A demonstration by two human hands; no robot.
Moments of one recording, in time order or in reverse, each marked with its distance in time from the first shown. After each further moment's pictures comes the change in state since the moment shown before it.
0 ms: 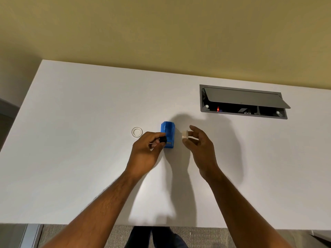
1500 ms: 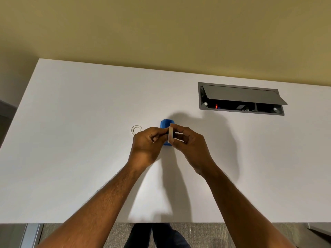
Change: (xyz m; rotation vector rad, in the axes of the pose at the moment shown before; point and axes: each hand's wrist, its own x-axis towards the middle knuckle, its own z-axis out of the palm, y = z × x) left_hand 0.012 0.017 0.002 -0.035 0.000 -0.039; right_hand -0.021 -0.034 0.019 -0.032 -0.215 -0.100
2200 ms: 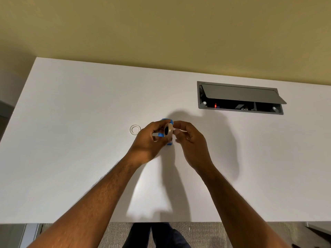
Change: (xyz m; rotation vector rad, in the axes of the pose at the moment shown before) left_hand 0.011 0.012 -0.002 -0.193 -0.220 -0.096; right_hand -0.002 -0.008 0.001 -0.075 0.111 -0.036
